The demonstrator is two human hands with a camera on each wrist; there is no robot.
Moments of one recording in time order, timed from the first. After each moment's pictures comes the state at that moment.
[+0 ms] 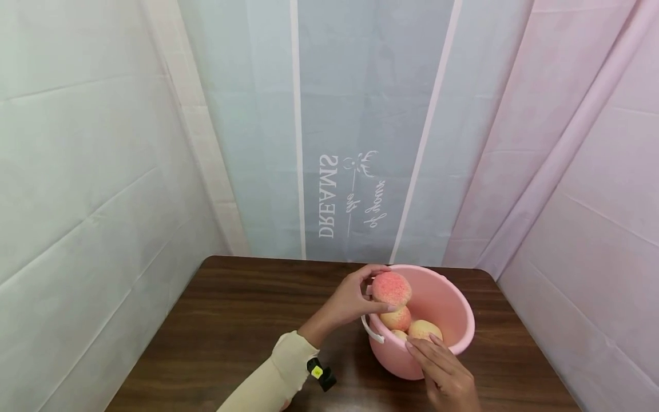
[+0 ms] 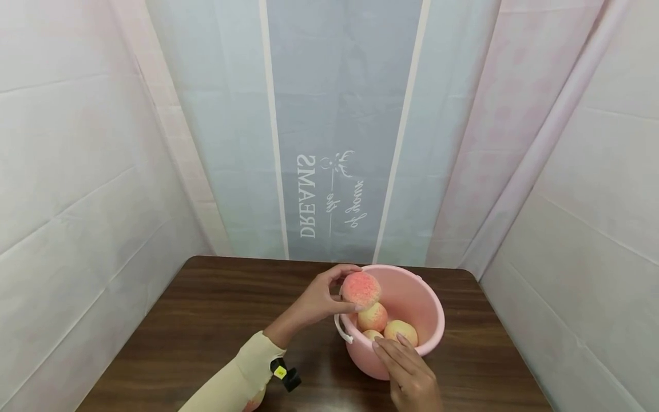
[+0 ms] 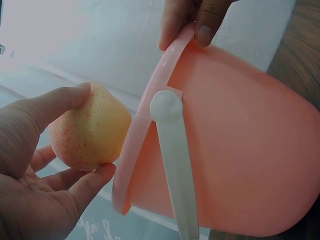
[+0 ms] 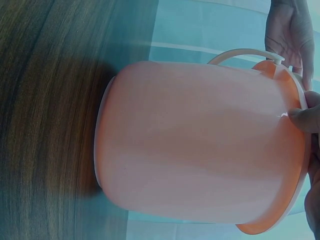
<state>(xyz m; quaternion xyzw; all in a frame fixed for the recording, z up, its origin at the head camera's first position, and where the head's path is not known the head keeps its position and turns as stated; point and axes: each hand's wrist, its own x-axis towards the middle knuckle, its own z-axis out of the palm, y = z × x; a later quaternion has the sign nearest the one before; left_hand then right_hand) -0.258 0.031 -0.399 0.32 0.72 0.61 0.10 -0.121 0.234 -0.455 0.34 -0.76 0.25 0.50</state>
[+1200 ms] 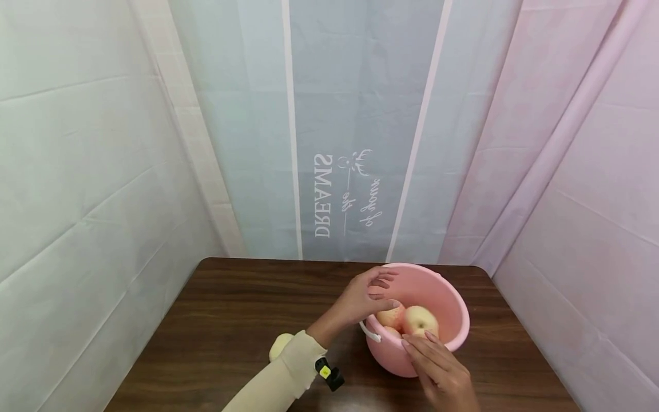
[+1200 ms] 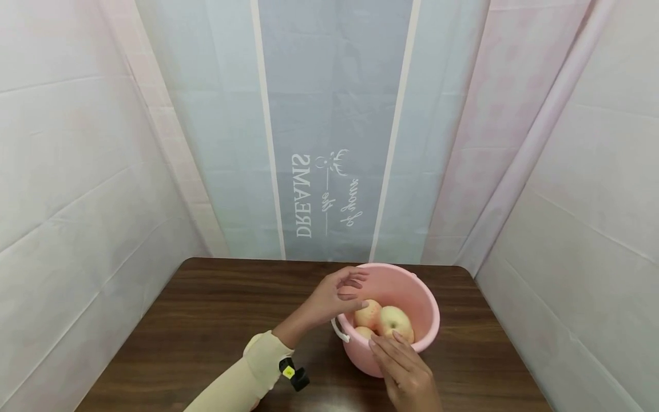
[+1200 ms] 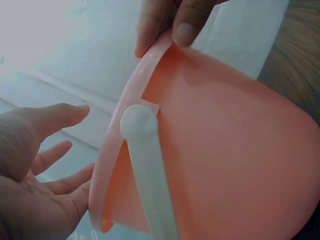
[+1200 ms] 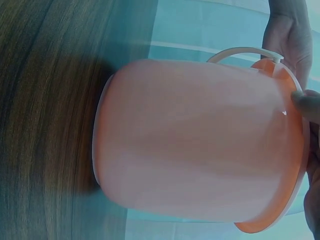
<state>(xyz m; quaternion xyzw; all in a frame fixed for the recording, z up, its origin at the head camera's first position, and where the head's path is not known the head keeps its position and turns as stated) -0.257 0.052 -0.405 0.34 0.71 0.61 0.10 -0.121 0.234 -0.449 0.36 -0.74 0.25 0.52</state>
